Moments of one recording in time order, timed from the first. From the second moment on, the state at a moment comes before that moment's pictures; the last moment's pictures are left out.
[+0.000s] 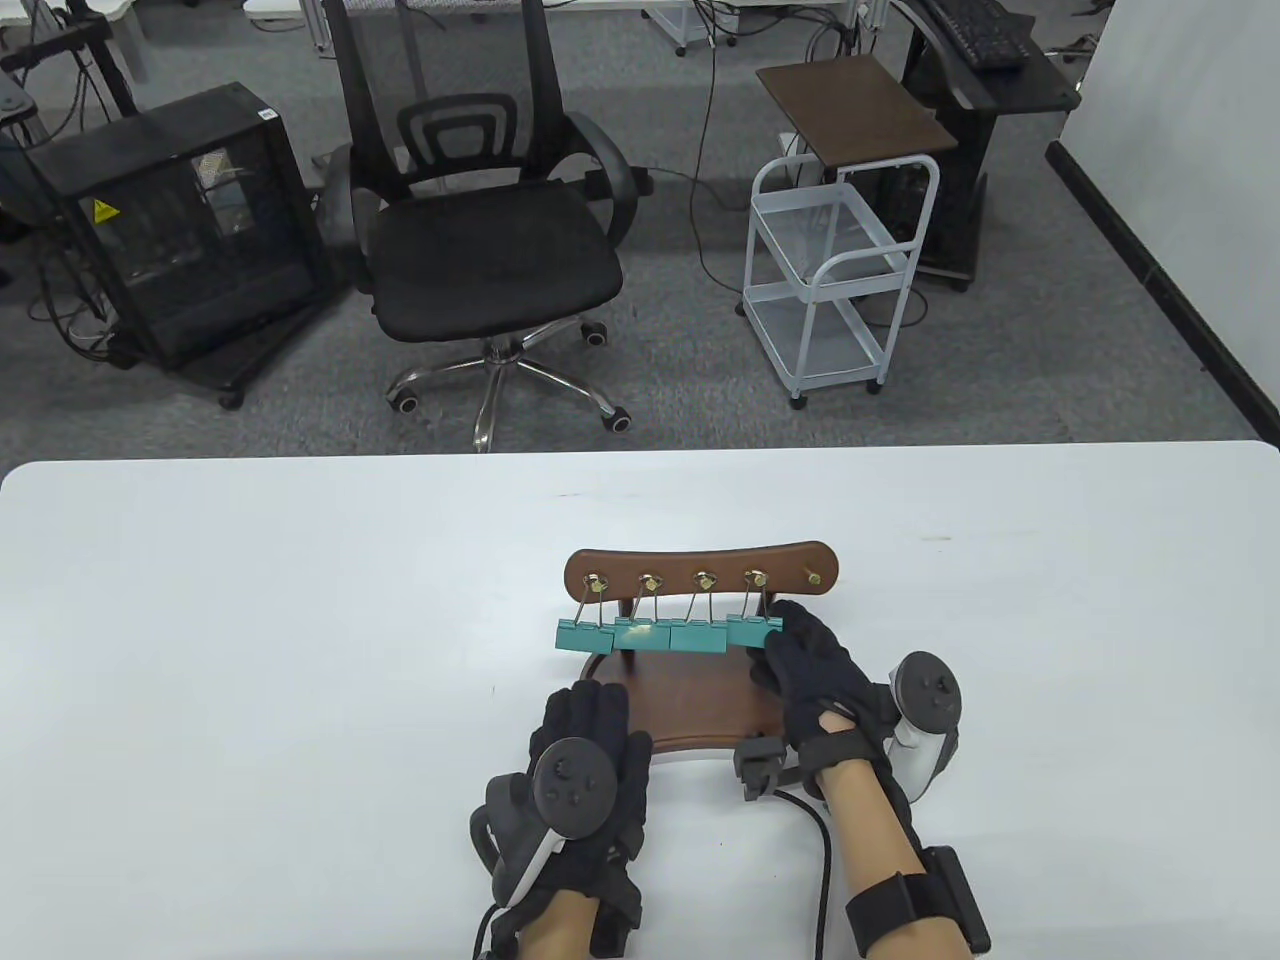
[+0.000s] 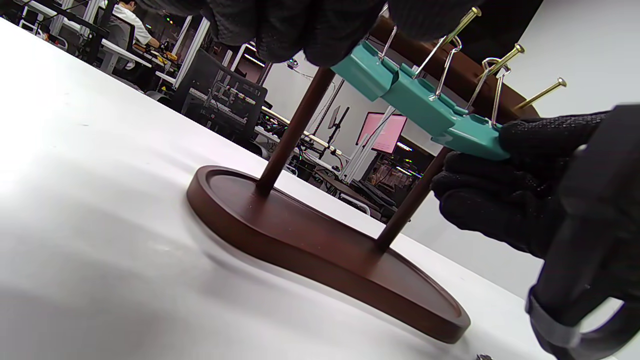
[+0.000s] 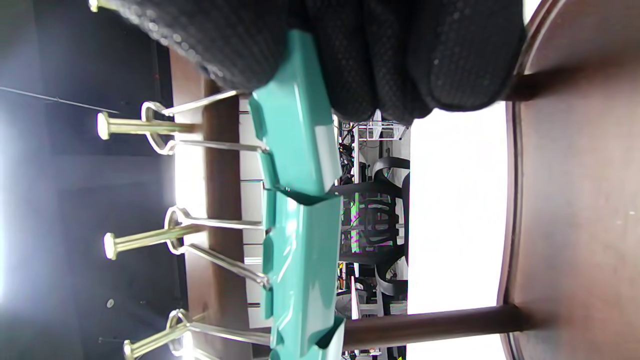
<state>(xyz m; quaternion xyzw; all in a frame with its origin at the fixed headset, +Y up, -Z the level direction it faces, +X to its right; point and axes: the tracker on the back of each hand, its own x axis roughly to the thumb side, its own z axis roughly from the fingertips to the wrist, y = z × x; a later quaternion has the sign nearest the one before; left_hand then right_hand) -0.100 -0.721 -0.272 0.02 0.00 0.25 0.97 0.174 -0.760 -0.364 -0.09 -0.04 0.68 0.73</state>
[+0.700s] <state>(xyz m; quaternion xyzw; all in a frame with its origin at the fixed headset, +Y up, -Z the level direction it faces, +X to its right) -0.100 -0.720 -0.272 0.02 0.00 0.24 0.97 0.178 -0.754 -0.363 -0.06 -0.06 0.66 0.74</state>
